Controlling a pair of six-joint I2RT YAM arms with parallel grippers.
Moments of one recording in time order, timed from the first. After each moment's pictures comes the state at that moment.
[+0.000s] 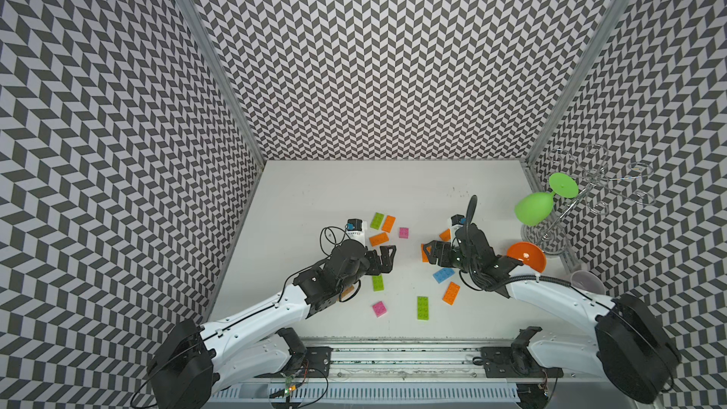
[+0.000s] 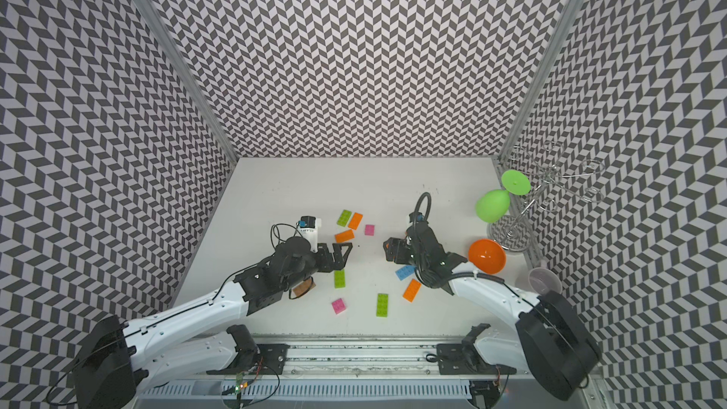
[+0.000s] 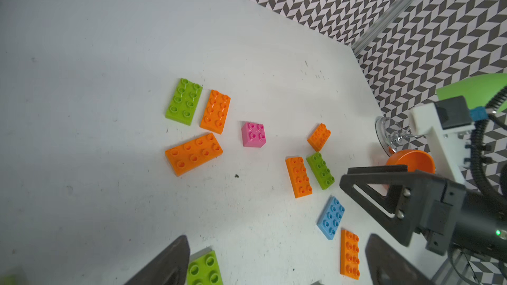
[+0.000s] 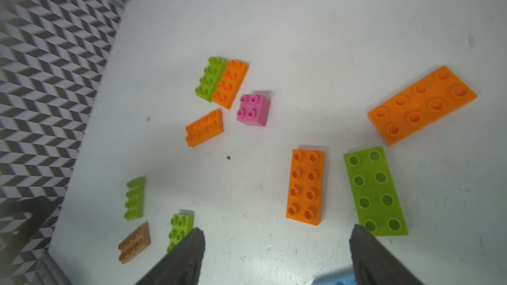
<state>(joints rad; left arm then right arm) -0.84 1.04 0.56 -0.03 -0.16 -0.71 0.62 1.30 0.63 -0.10 -0.02 0.66</state>
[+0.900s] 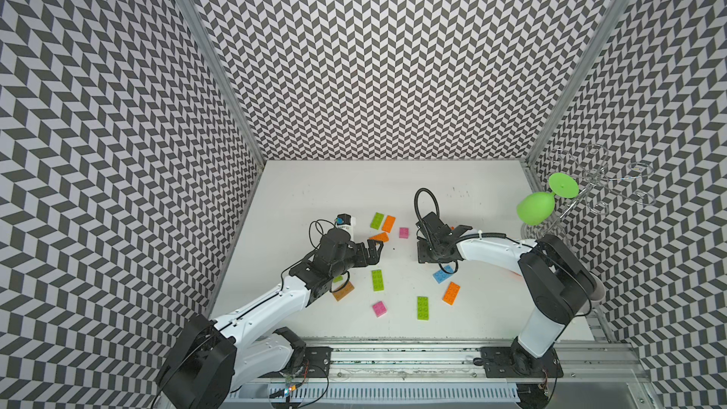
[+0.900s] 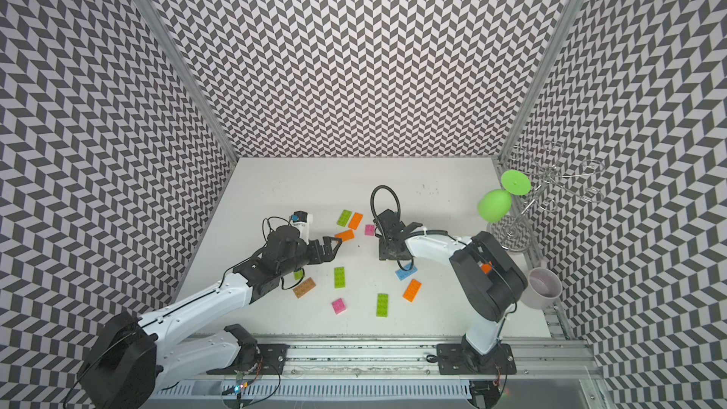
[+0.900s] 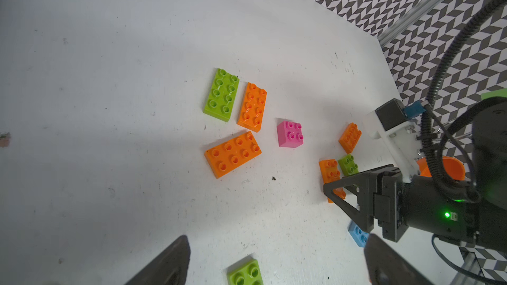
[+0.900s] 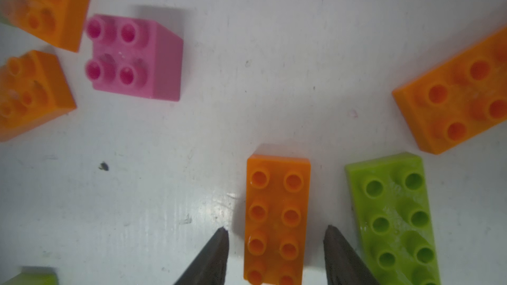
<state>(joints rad) -0.59 1.11 0.54 0.02 0.07 -0.63 0.67 1.76 1.01 -0.45 0.11 0.63</state>
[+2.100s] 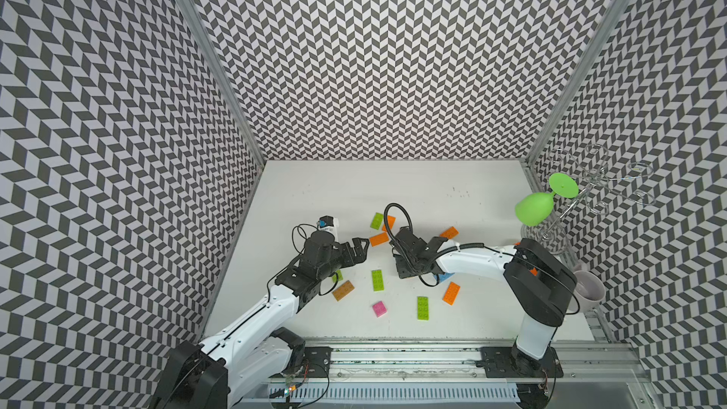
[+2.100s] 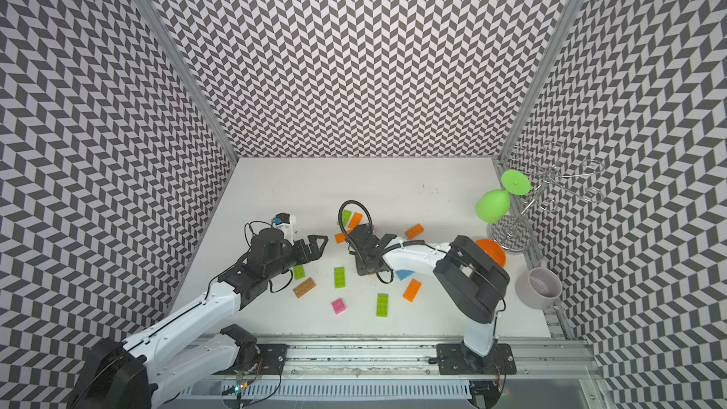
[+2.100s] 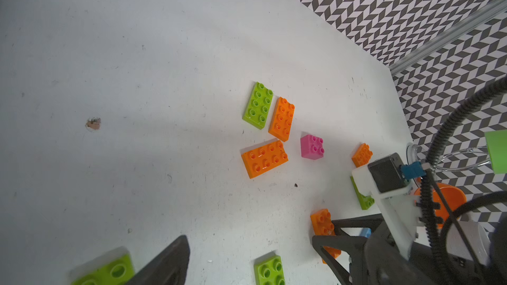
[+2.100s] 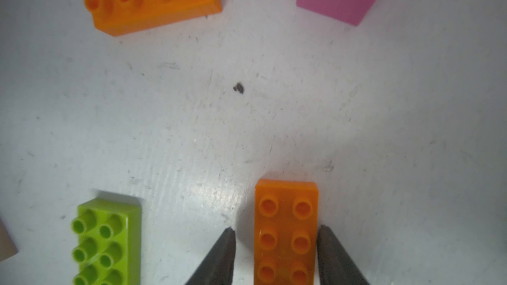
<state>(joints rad) -0.47 0.99 0.47 -0.03 0.10 -0.66 0.89 1.81 1.08 -0.48 0.12 0.66</state>
